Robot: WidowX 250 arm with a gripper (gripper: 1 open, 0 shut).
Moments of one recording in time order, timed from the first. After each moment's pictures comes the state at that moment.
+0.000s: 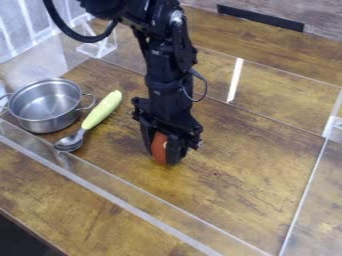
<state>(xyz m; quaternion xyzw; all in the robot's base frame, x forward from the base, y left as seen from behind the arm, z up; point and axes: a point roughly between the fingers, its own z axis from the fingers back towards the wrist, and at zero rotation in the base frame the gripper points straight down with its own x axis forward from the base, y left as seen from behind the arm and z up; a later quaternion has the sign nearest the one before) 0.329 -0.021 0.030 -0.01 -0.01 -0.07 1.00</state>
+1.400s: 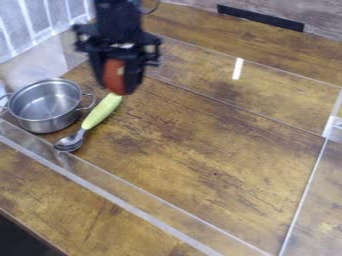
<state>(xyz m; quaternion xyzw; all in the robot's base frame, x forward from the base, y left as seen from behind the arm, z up) 0.310 0.052 0.130 0.02 -0.07 0.14 0.99</state>
